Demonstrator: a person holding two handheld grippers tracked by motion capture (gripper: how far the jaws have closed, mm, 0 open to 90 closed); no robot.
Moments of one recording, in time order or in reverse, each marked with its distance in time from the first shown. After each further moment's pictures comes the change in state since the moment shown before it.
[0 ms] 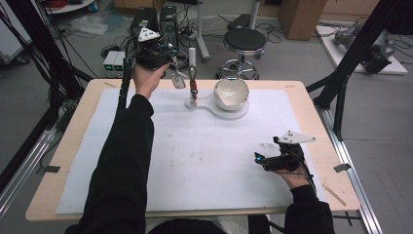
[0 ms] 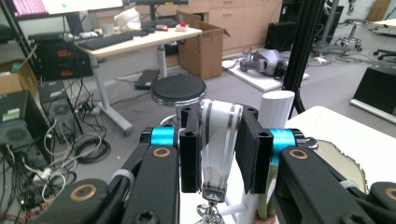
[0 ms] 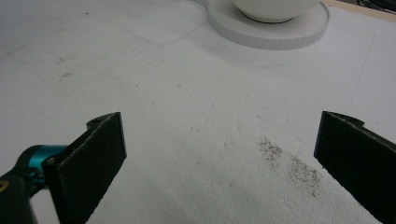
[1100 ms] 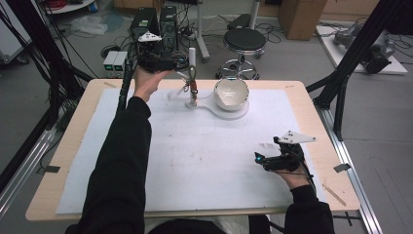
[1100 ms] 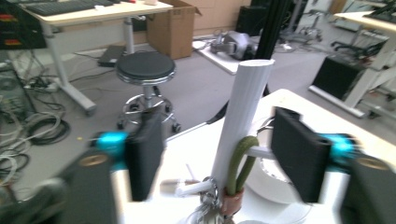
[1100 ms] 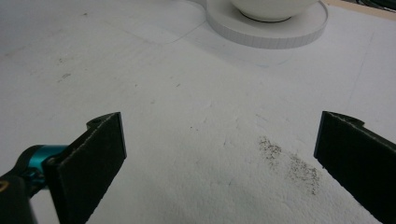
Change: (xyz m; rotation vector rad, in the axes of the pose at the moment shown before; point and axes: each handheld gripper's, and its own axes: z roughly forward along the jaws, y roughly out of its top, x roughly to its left) left arm 0.004 -0.008 0.004 0.102 -0.111 -0.073; right arm 0.000 -0.001 0.000 0.001 -0.002 0.008
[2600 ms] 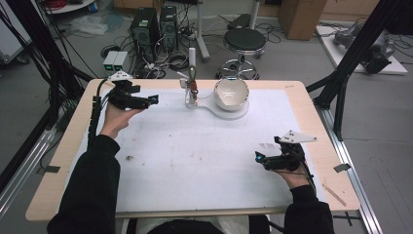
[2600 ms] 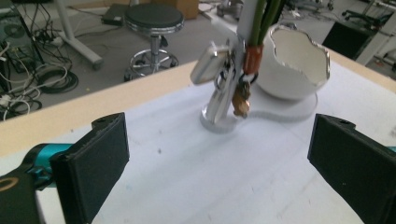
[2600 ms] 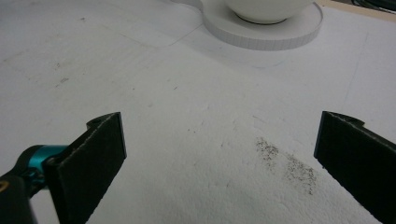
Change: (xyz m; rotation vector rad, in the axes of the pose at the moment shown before) left arm 0.022 -0.102 -0.083 0.135 -0.007 -0.040; right arm -0.001 0.000 -0.001 -0.008 -0.011 0.015
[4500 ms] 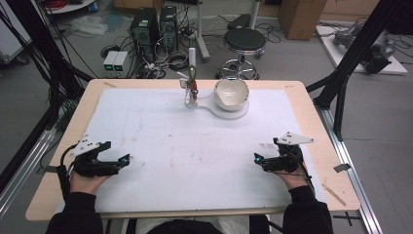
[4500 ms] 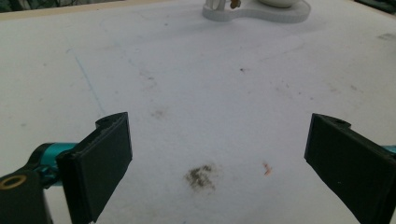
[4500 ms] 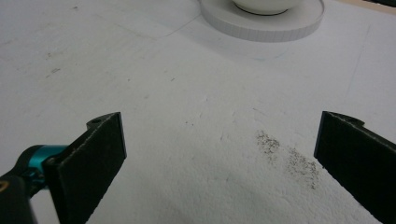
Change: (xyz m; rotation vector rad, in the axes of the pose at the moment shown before) left arm -0.035 -0.151 -0.117 -0.009 0.090 -0.017; right arm 0.002 -0.005 0.005 0.019 -0.014 -0.015
